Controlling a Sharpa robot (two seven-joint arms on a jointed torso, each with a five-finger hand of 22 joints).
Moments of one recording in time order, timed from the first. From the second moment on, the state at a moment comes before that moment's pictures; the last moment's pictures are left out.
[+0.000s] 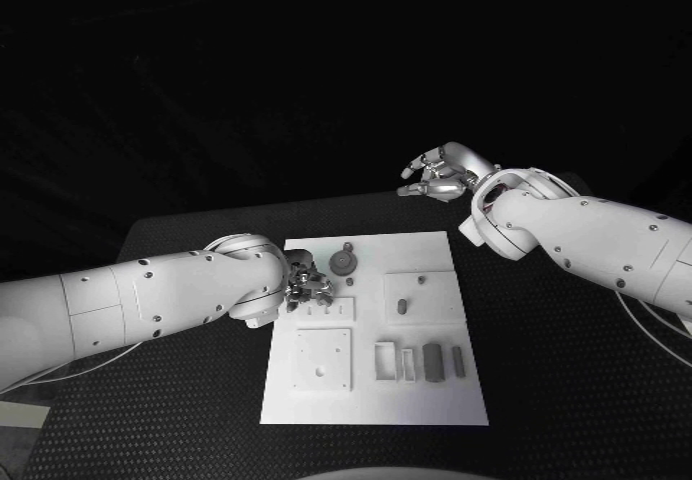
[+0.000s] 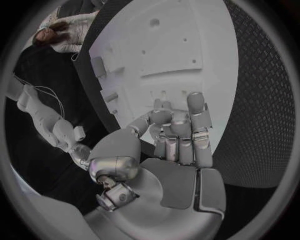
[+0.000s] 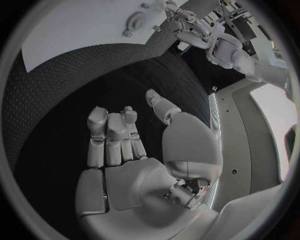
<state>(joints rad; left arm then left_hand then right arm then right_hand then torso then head) 1.32 -0.62 -0.24 1.40 -0.99 -0.04 -0.55 0.75 0.12 0.53 -0.20 0.29 1.05 0.04 0.19 0.96 1.33 -0.09 0.95 0.88 1.20 -0.16 1.32 0.81 0.01 1.29 -0.26 0.49 1.31 1.31 -0.66 -0.02 1.22 -1.05 -0.40 -0.03 1.01 -0.19 0.56 -0.19 0.05 0.87 0.12 0.21 0.52 1.12 0.04 0.99 1.14 1.26 -0.07 1.25 1.09 0.18 1.12 -0.07 1.15 1.30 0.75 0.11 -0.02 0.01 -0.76</state>
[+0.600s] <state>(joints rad) 1.30 -0.63 -0.24 1.41 -1.03 -0.04 -0.54 0.76 0.12 0.54 -0.20 0.29 1.05 0.04 0.19 0.96 1.33 -0.09 0.95 0.88 1.20 -0.16 1.32 0.80 0.01 1.29 -0.26 0.49 1.31 1.31 -0.66 -0.02 1.22 -1.05 -0.39 -0.03 1.01 -0.18 0.56 -0.19 0.05 0.86 0.12 0.21 0.52 1.12 0.04 0.99 1.13 1.26 -0.07 1.25 1.09 0.18 1.12 -0.07 1.15 1.29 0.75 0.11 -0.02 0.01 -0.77</state>
